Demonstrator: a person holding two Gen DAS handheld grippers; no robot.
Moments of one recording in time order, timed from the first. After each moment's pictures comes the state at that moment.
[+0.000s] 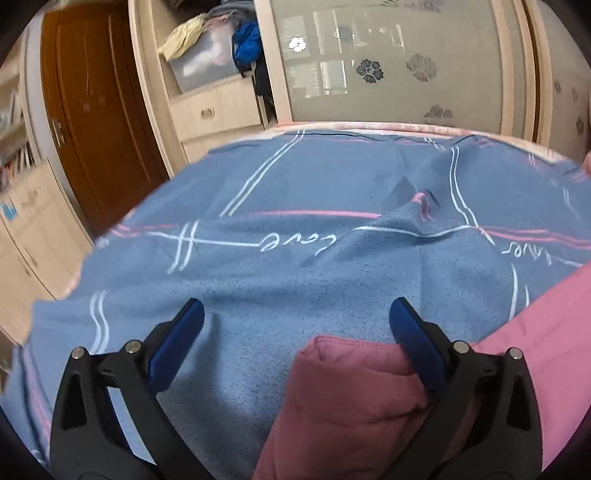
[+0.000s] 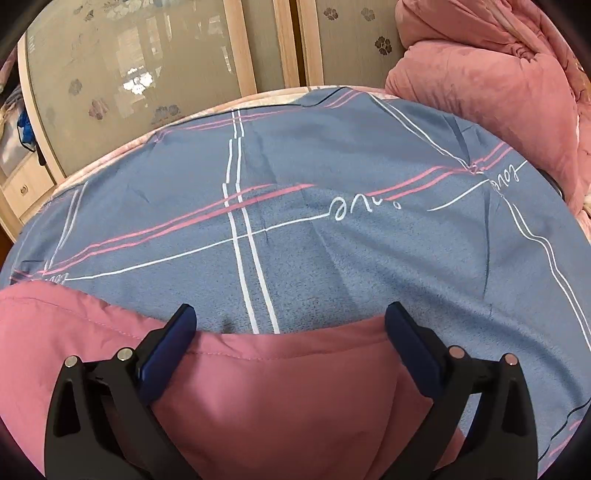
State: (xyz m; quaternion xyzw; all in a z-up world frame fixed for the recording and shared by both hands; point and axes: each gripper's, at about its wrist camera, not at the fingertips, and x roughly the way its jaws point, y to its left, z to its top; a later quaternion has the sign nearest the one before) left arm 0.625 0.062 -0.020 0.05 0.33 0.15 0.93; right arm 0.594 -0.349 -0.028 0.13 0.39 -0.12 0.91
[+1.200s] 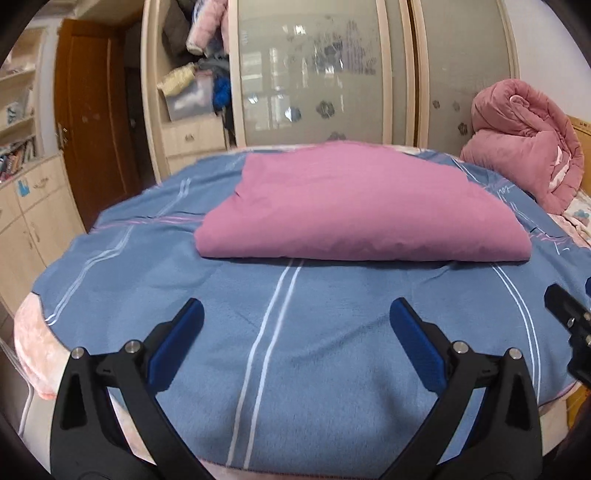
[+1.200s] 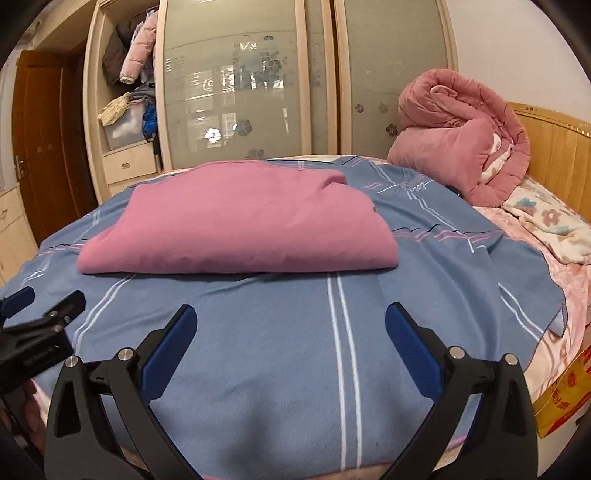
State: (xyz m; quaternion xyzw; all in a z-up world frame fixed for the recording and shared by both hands) left arm 0.157 -0.049 0.017 0.03 0.26 0.03 0.96; right arm 0.126 -0.228 0.034 0.03 0.25 -0.05 0.97
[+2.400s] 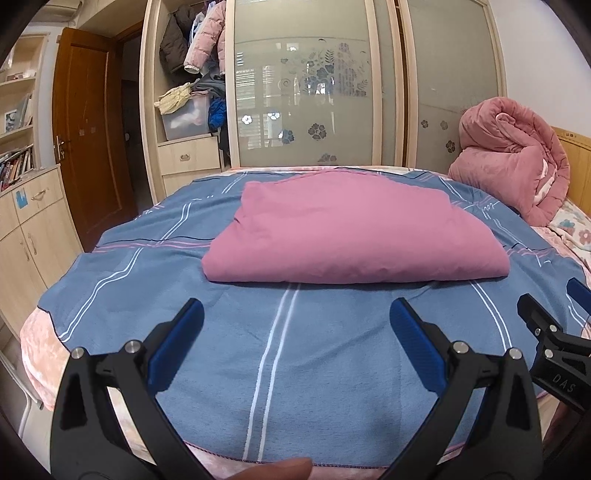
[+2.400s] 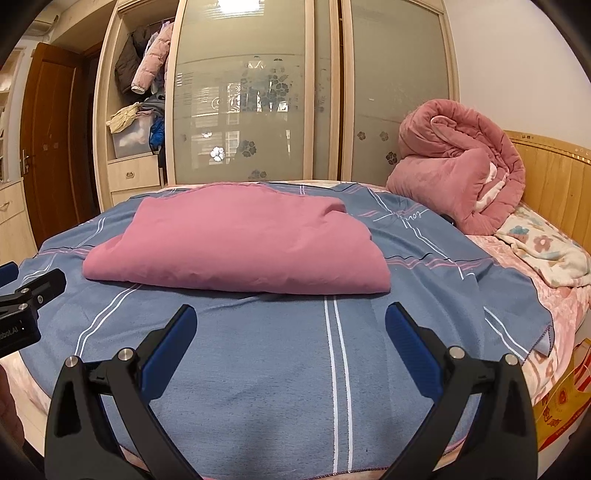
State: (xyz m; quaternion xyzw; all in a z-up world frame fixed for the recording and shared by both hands) left arm 0.135 -0.042 0.055 0.02 0.24 0.01 0.97; right arm 0.112 -0.218 0.045 0.00 0.22 -0.06 0.97
